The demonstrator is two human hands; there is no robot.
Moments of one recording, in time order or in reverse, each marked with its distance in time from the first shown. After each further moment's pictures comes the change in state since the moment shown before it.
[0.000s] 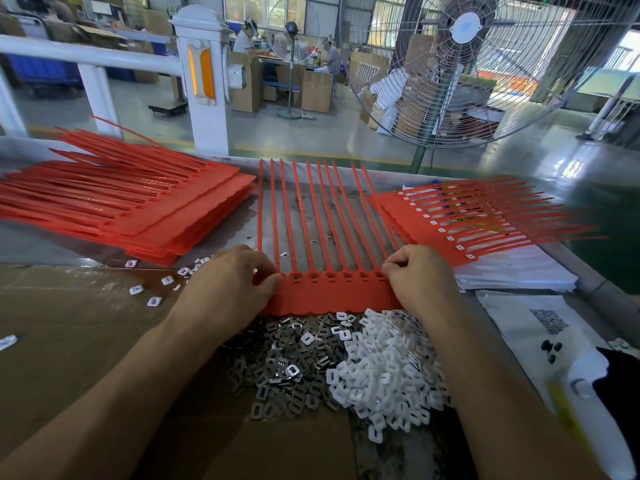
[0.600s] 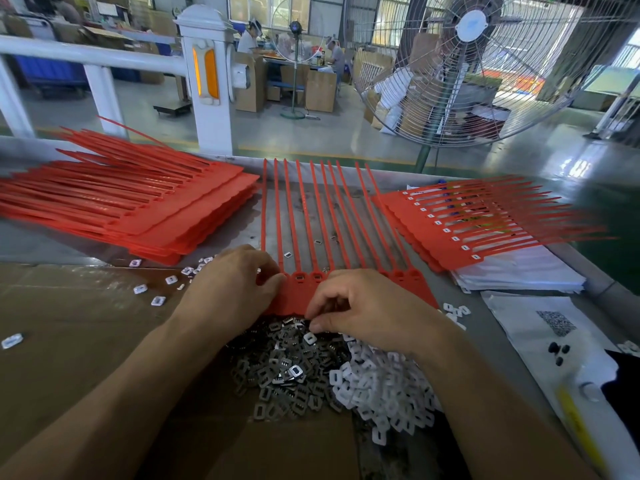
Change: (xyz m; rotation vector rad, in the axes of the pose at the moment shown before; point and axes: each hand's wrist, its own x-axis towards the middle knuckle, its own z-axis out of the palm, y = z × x) left_hand 0.000 0.000 0.002 -0.005 0.020 0.009; right_hand -0.043 -0.046 0.002 0.092 -0.629 -0.578
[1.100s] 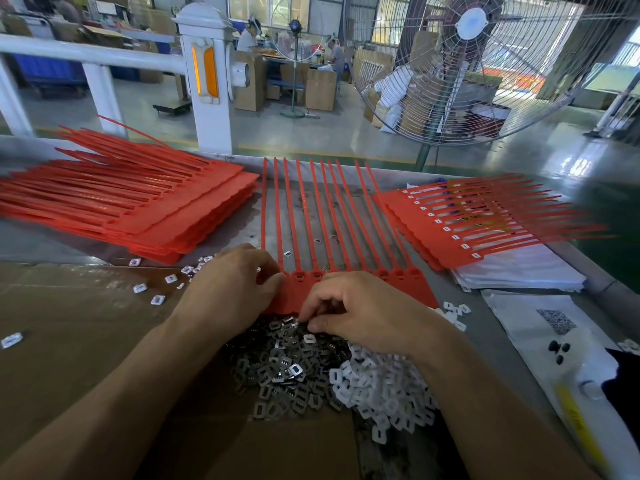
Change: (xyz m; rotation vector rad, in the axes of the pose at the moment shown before) left_hand 0.000 -0.001 0.000 0.010 -0.002 0.004; right_hand -0.002 -0.007 0.003 -0.040 -0.041 -0.004
